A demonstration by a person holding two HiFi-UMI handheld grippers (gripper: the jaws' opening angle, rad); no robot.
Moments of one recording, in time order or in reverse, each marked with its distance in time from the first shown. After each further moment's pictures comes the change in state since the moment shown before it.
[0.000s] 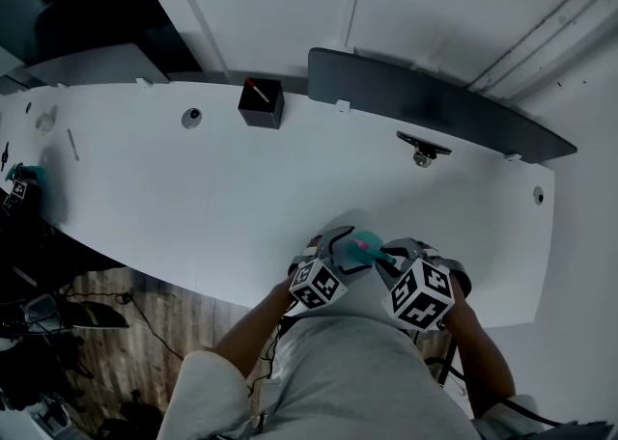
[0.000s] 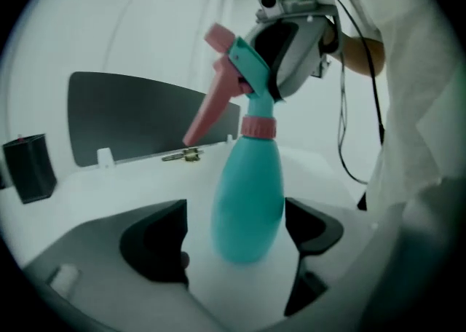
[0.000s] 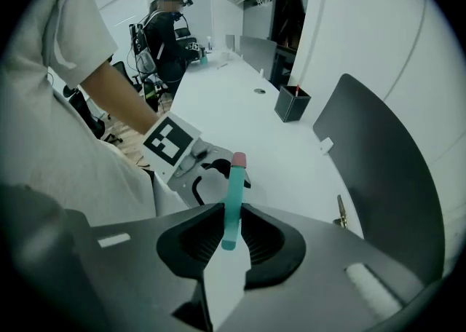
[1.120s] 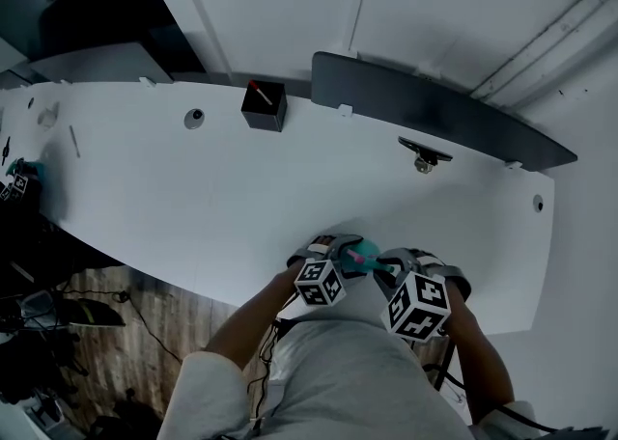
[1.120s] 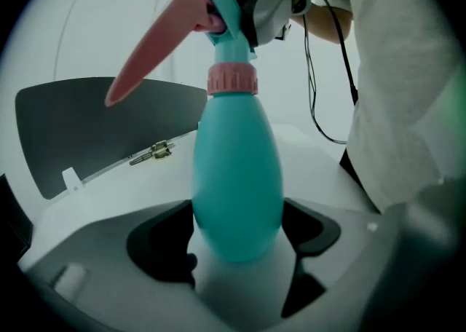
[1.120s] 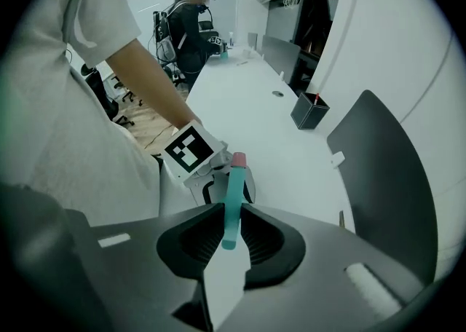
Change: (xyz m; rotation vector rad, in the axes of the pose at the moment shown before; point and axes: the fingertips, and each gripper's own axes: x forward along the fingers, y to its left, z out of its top) left arm 0.020 -0.018 -0.024 0.243 0.113 -0.168; right arm 0.000 0.012 0.001 -0.148 0.013 0.031
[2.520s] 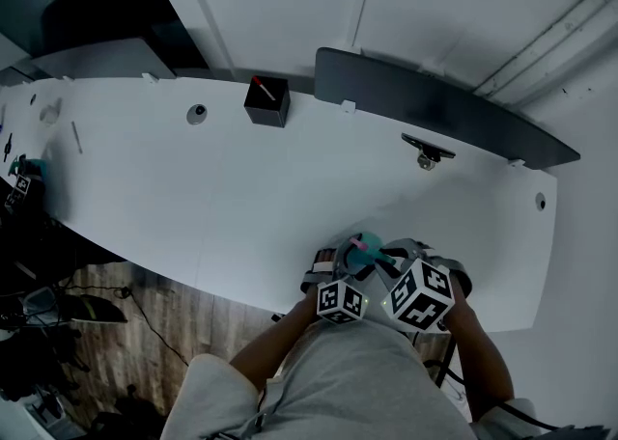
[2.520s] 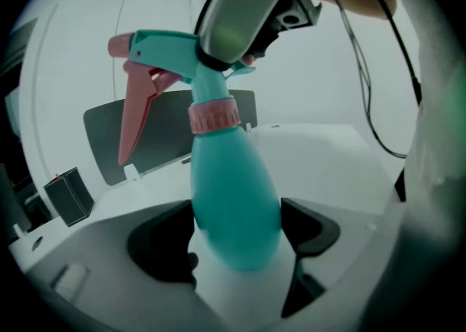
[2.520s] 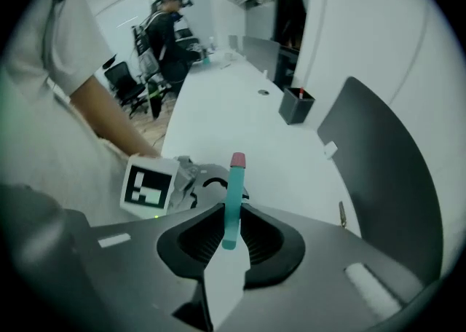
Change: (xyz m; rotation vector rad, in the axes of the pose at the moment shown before) left arm -0.009 0.017 0.017 -0.151 0.029 0.453; right arm -0.001 -0.013 0.004 0.121 -0.010 -0.010
